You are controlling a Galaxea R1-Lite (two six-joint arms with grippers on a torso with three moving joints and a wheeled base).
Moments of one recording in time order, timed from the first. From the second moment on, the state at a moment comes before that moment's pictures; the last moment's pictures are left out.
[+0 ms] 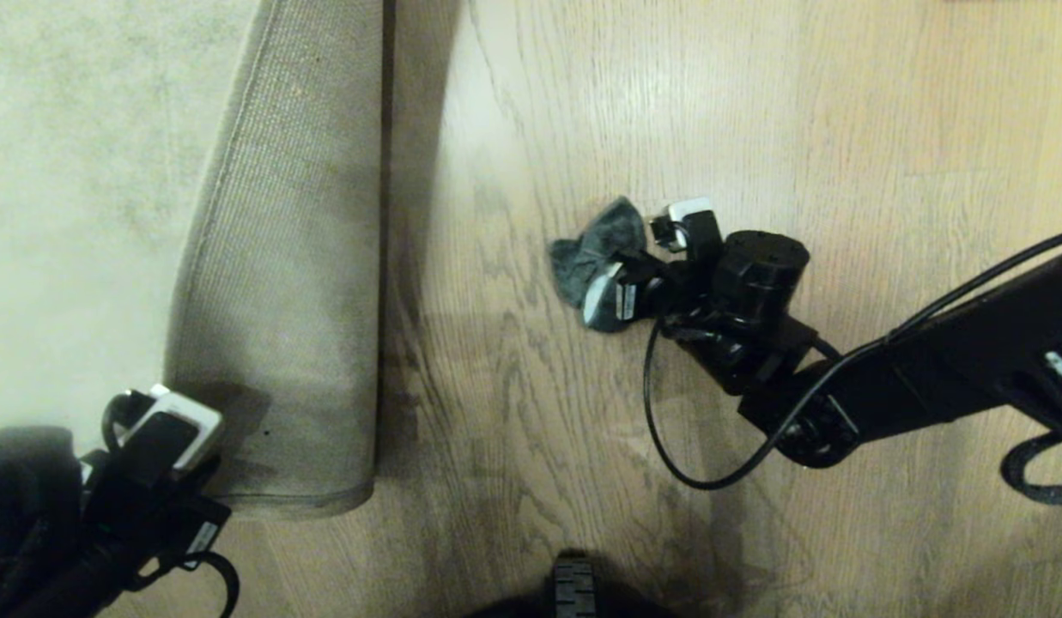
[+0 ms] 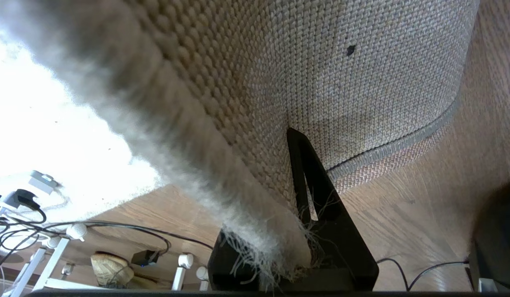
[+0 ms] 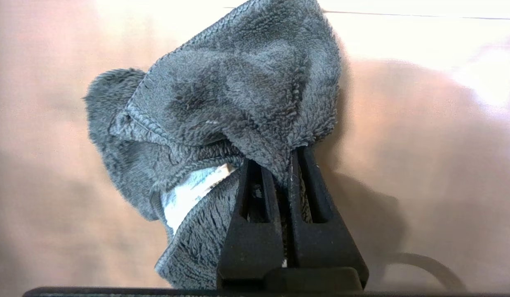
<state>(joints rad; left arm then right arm) -0.12 1.38 -0.14 -0.77 0.29 0.49 0.56 2.07 -1.09 -1.11 -0.23 -0.12</state>
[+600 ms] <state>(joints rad) -0.12 1.38 -0.13 -0.77 0.29 0.49 0.31 1.83 -0.71 -1.25 -0.24 -0.13</state>
